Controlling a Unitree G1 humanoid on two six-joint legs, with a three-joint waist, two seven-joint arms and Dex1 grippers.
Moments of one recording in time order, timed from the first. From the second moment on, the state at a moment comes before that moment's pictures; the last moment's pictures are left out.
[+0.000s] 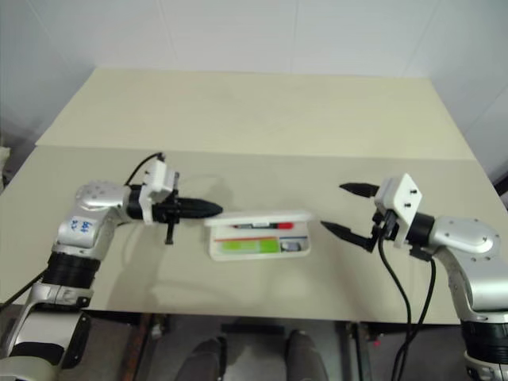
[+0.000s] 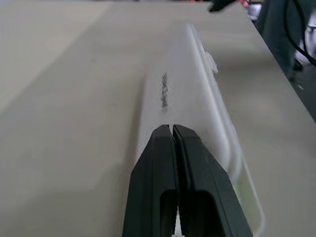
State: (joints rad) left arm -0.66 0.61 -0.09 0.25 -0.32 0.17 -1.31; right arm -0.23 -0.79 -0.21 -0.22 0.45 0.25 1.02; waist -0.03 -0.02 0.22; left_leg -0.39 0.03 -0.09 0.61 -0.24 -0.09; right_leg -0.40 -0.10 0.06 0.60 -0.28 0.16
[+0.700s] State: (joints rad) left arm -0.65 0.56 -0.26 0.21 -0.20 0.19 -1.28; right arm -0.20 -0.74 -0.20 -0.28 0.45 0.25 0.95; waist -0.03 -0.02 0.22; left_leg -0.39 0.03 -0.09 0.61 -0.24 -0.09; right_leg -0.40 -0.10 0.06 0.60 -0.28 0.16
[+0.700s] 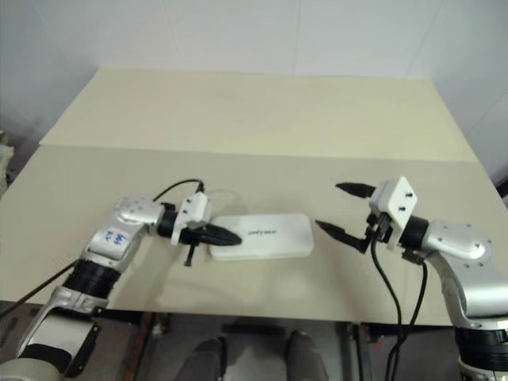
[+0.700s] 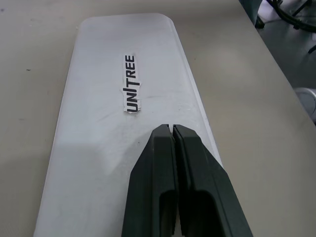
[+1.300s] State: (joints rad) left arm -0.62 0.50 -0.07 0.11 -0.39 0.37 -1.19; right arm -0.22 -0.73 -0.19 -0.28 0.45 0.25 0.94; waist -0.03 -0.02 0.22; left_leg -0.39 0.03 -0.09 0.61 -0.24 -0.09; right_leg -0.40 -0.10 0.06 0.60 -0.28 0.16
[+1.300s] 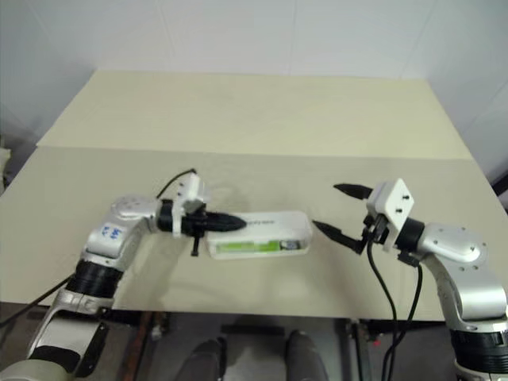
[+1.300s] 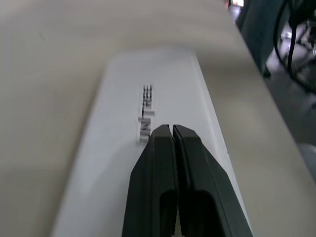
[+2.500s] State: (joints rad) left arm -0.66 0.46 -0.18 0.37 -0.22 0.02 -1.24; right arm -0.15 -0.78 -0.24 -0.31 0.47 0.29 0.95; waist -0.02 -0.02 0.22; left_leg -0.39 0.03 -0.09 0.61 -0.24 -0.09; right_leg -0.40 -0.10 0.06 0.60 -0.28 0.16
